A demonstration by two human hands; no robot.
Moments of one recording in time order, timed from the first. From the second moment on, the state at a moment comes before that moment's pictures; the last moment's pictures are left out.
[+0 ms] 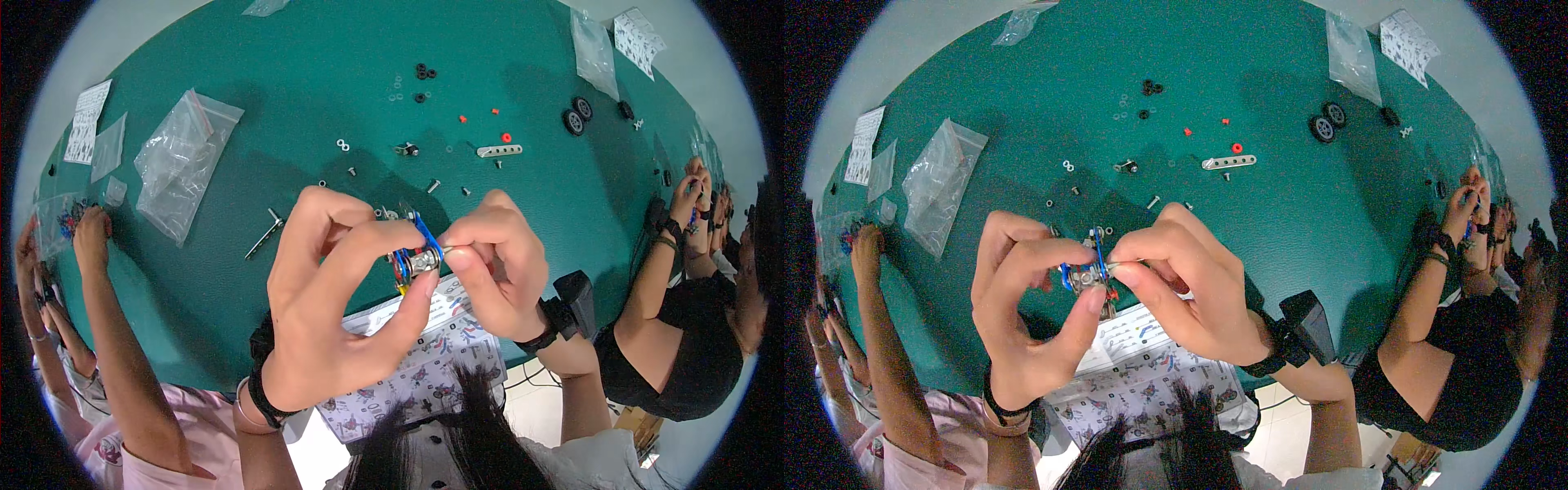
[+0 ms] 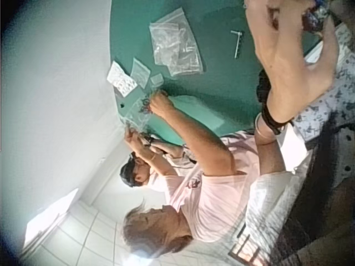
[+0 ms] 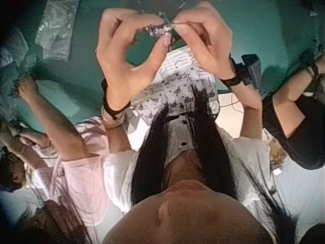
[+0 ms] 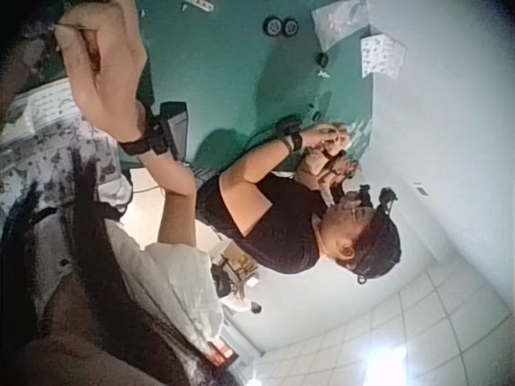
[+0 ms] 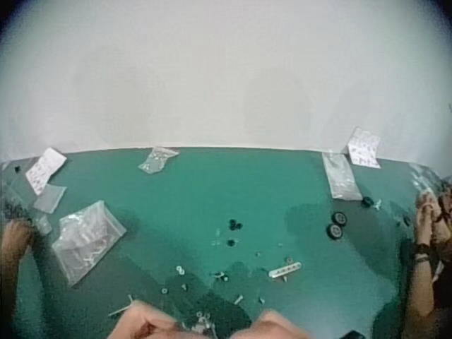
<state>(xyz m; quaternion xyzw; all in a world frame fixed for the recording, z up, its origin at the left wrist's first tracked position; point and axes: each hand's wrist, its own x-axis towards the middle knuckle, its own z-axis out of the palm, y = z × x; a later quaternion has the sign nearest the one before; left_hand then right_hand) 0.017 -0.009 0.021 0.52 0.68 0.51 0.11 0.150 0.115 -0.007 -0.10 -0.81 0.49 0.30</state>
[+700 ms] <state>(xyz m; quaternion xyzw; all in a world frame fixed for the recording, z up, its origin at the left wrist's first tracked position) 0.017 -0.007 0.020 0.52 0.68 0.52 0.05 0.152 0.119 0.001 -0.08 -0.85 0.41 0.31</state>
